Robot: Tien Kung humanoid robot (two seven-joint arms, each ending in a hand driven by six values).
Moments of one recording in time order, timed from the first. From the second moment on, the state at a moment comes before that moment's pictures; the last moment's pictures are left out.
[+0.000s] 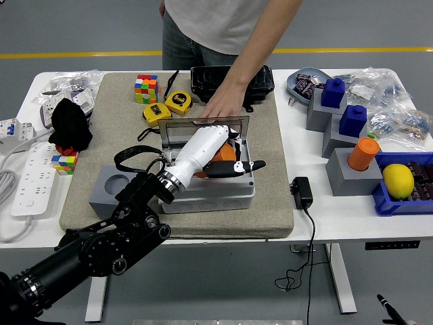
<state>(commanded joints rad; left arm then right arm) -0.56 0.00 -0.70 -0.99 1.84 0.40 -0.17 0.16 -0.05 1.53 0.18 -1.56 -0.05 -0.06</state>
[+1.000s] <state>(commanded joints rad) -0.54 0.00 -0.81 -1.36 2.07 0.43 -0.10 0.16 -0.05 1.53 0.18 -1.54 -0.05 -0.05</state>
